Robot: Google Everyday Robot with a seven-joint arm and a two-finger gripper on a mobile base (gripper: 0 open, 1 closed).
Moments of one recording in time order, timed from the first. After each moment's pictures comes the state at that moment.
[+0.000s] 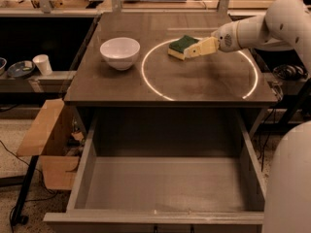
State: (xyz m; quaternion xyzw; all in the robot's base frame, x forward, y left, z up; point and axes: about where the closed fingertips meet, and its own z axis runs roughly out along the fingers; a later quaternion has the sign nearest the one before) arm 0.770 -0.159 0.865 -0.34 0.79 0.25 0.45
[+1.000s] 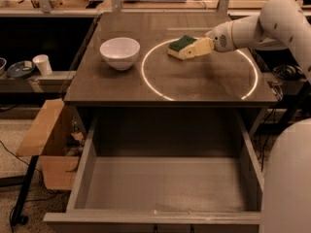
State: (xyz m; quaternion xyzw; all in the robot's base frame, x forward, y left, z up) arm 0.768 -0.142 0.865 -0.36 0.78 0.26 0.44
